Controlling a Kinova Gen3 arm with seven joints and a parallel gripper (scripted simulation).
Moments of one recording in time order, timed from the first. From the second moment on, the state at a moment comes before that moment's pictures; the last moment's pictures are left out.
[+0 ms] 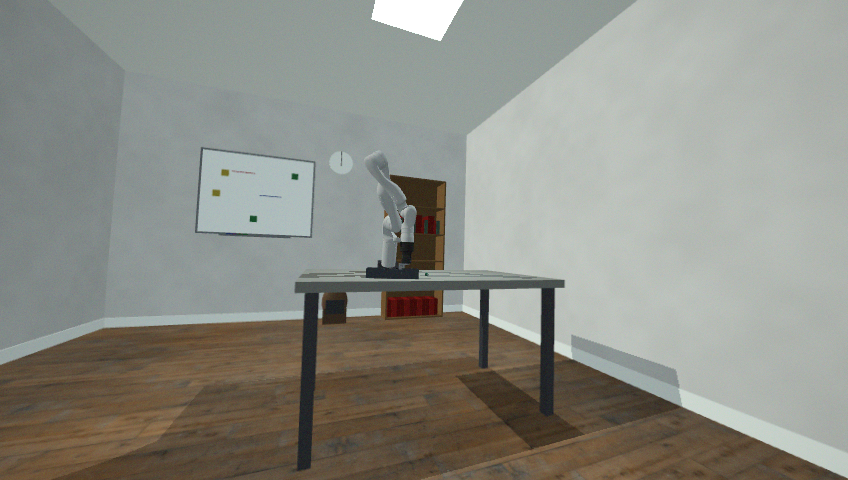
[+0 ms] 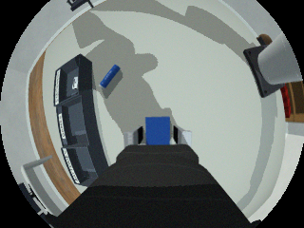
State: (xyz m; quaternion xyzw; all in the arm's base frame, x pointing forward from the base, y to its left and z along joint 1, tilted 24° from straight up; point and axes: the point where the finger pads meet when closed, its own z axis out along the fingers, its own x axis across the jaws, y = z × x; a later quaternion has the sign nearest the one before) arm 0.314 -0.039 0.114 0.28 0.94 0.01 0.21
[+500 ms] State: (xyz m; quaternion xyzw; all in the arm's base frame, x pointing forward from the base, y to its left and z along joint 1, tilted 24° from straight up) arm 0.314 -0.040 0.114 0.28 0.94 0.01 0.21
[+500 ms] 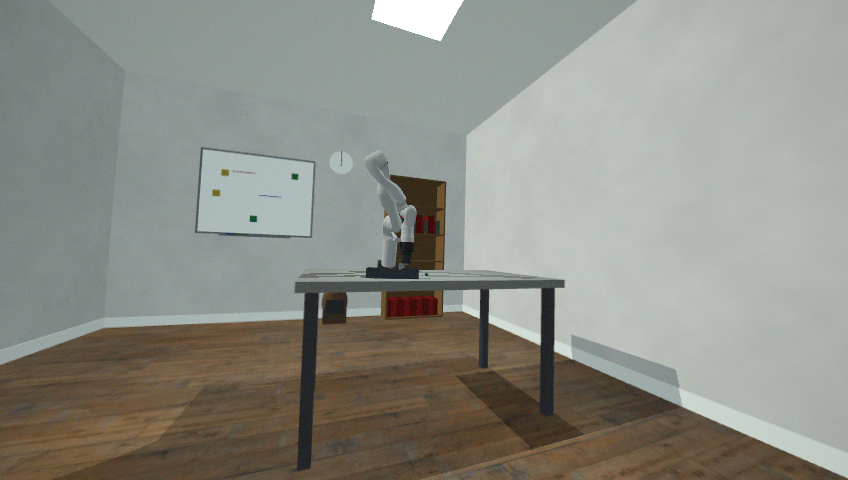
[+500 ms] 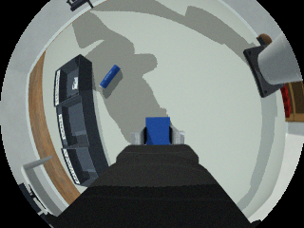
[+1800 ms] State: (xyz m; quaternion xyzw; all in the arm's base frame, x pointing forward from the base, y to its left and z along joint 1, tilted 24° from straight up) arm 0.297 -0.023 0.152 0.26 0.94 0.00 0.21
